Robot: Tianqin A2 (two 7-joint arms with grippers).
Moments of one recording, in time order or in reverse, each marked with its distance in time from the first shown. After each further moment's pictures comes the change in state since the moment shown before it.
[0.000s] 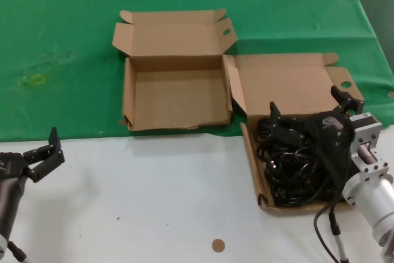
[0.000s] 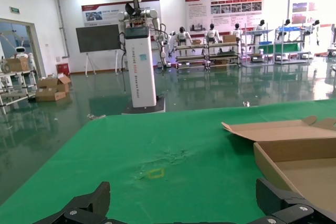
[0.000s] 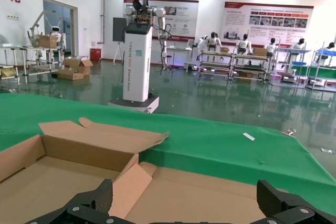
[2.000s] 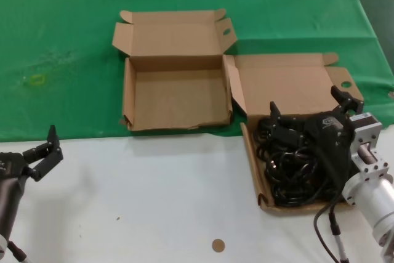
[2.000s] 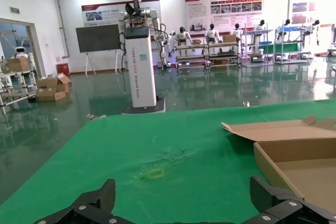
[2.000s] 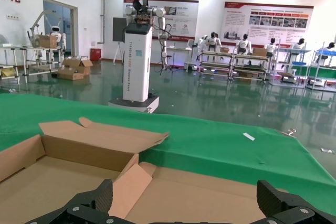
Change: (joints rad) left arm 0.000 0.000 0.000 0.000 0.000 0.000 0.000; right arm 0.000 0.000 -0.001 0.000 0.000 0.001 0.000
